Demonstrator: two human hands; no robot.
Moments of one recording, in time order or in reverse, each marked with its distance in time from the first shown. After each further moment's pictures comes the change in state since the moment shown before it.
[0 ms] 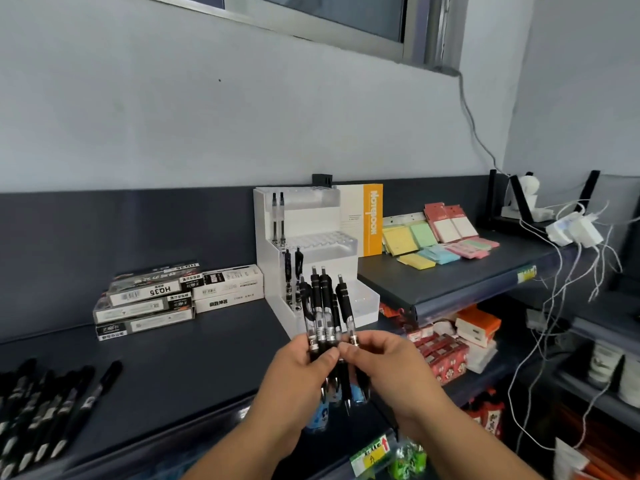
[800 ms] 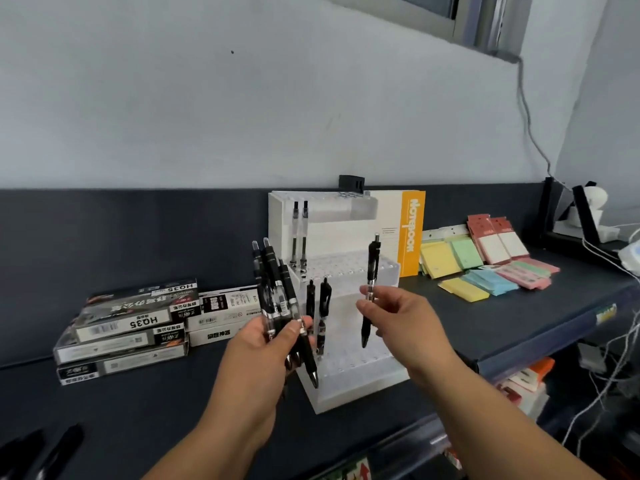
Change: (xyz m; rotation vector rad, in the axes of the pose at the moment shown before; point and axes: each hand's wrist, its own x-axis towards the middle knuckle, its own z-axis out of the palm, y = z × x) left_hand 0.113 0.016 -0.057 -0.305 0.251 0.041; right_hand 0.157 -0.033 0.020 -0.249 0.124 -0.167
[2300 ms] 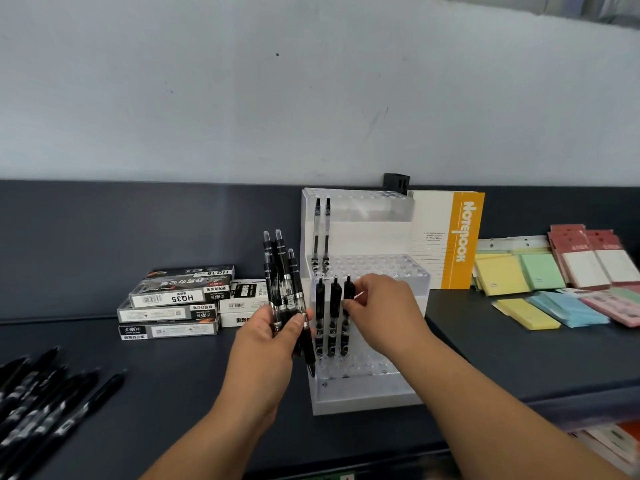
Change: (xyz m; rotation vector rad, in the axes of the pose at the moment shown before) left_hand 0.000 -0.012 0.030 0.168 0.257 0.143; right_hand 0.051 -0.004 0.015 -0.550 -0.218 -0.348
